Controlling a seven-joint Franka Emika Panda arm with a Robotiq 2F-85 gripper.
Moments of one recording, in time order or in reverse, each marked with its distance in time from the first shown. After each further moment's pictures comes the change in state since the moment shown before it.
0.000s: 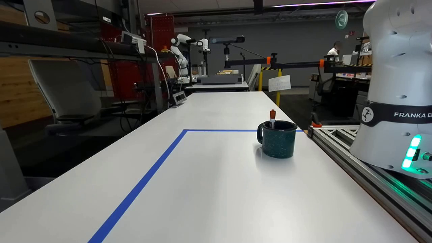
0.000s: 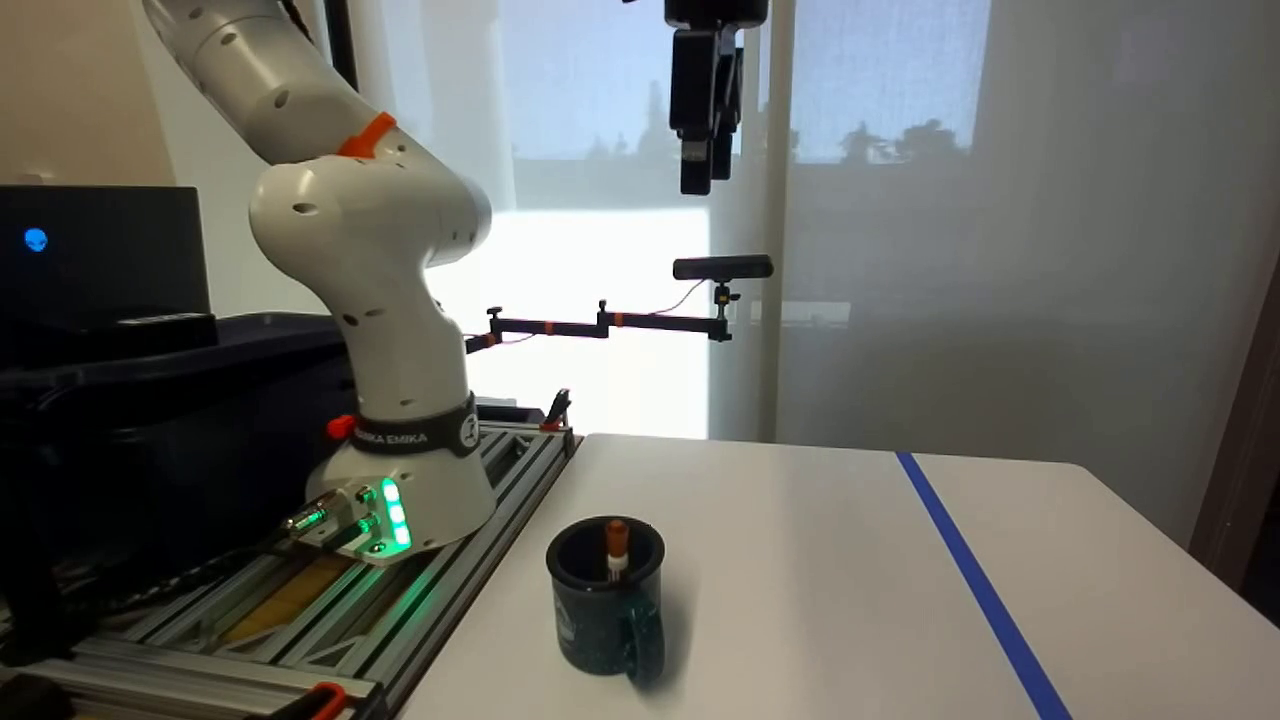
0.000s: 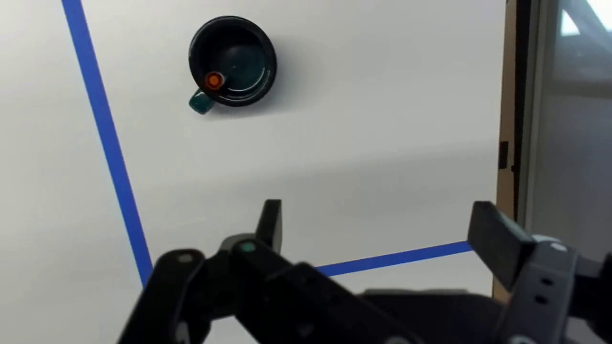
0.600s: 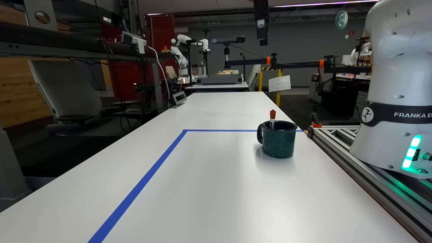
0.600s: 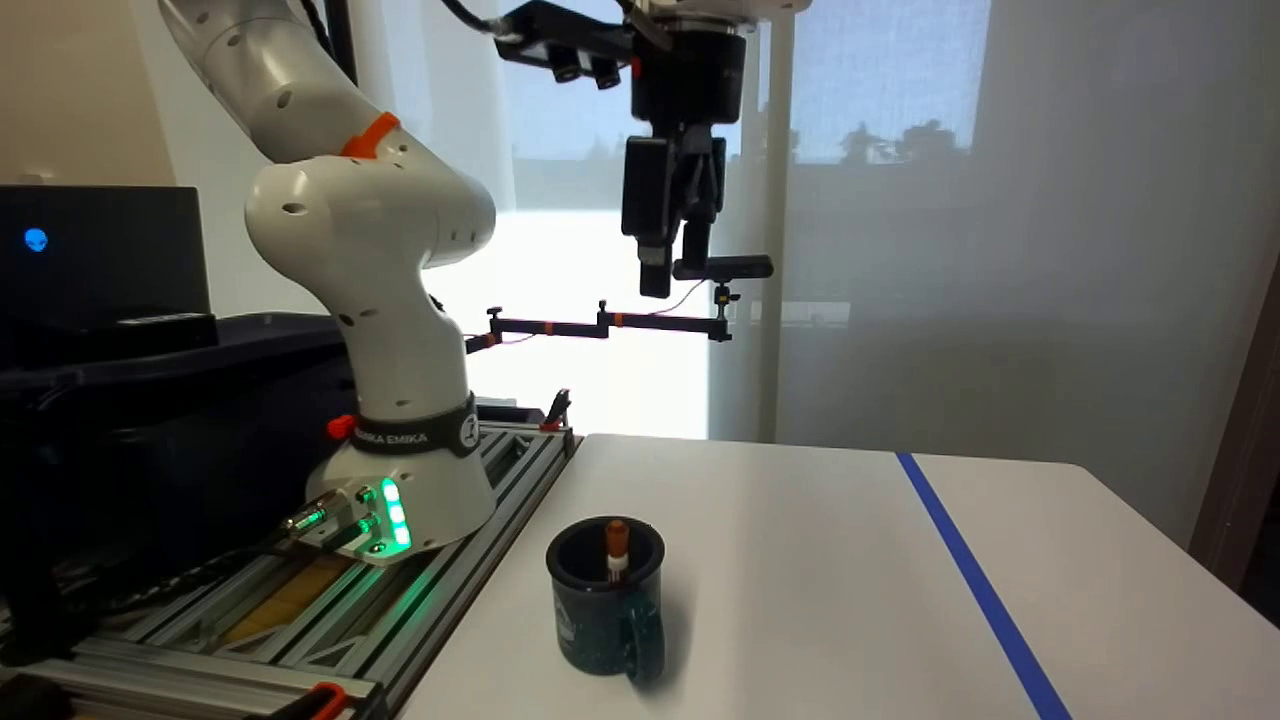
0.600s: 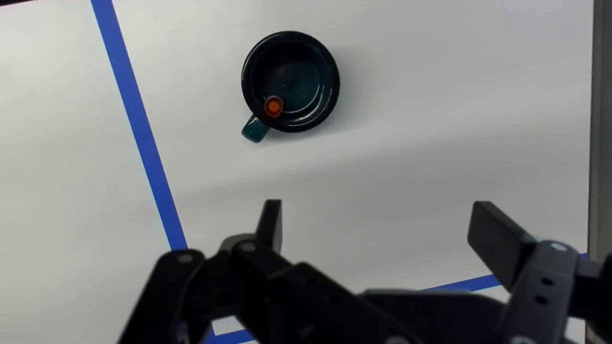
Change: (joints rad) arm -0.066 0.007 -0.056 -0.168 -0.094 0.158 -0.009
